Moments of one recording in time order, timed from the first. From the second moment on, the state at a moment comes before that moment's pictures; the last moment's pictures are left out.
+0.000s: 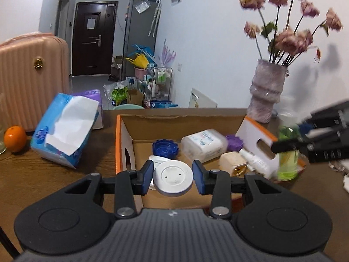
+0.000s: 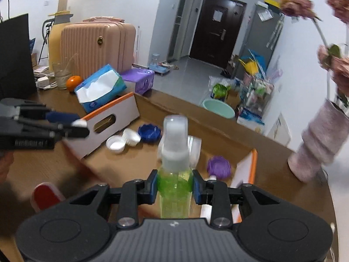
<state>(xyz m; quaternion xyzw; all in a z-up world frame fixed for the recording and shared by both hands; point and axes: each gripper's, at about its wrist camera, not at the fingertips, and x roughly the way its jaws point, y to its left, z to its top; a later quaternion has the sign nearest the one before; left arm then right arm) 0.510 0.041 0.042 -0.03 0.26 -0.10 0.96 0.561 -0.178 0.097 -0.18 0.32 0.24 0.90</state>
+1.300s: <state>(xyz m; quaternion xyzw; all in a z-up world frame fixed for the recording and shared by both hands) 0.441 0.045 0.103 -0.02 0.18 -0.04 0.98 0.513 -0.198 0.131 -0.11 0.26 0.17 0.94</state>
